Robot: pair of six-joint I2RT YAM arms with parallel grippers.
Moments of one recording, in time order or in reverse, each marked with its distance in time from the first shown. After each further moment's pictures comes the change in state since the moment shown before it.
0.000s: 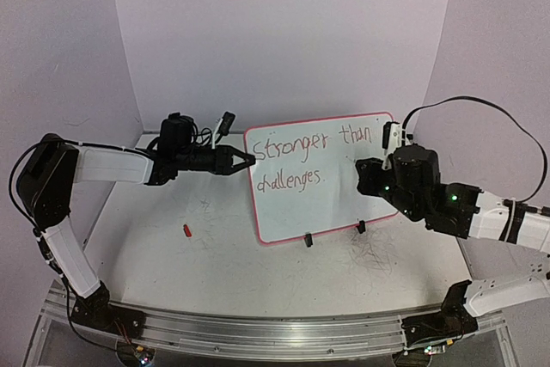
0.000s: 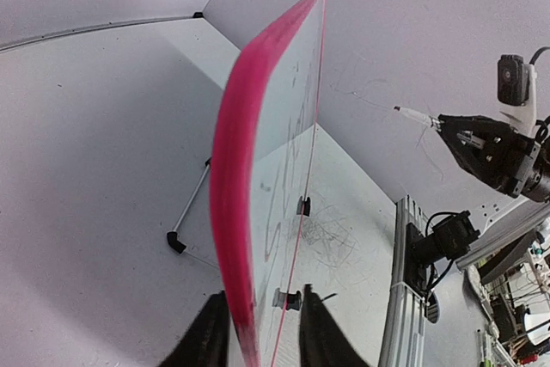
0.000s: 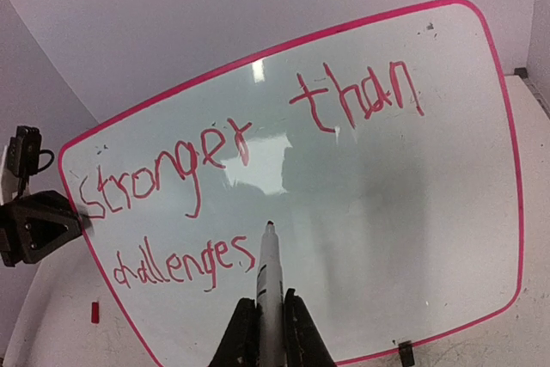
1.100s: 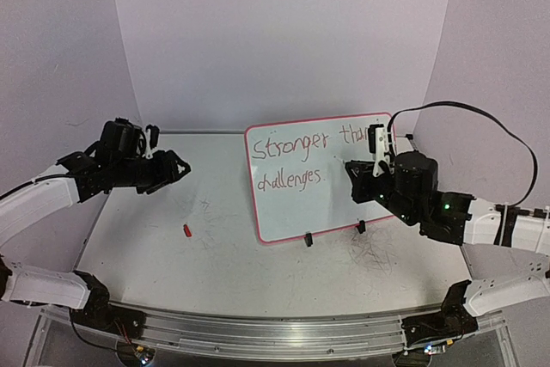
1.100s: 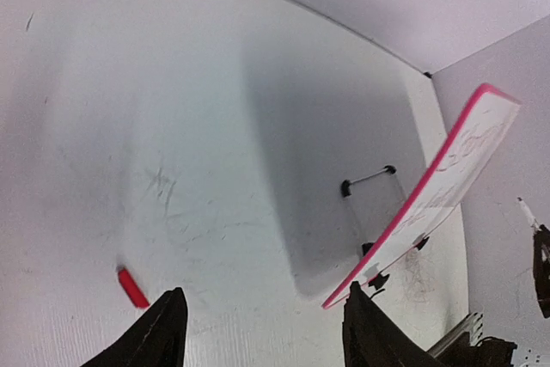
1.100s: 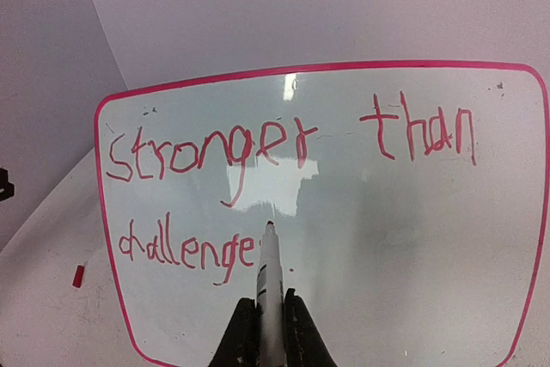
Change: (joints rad) left arm 0.027 -0.634 -0.159 -0.748 -0.651 -0.262; right arm -0.001 0.013 -0.074 0.201 -0.104 -0.274
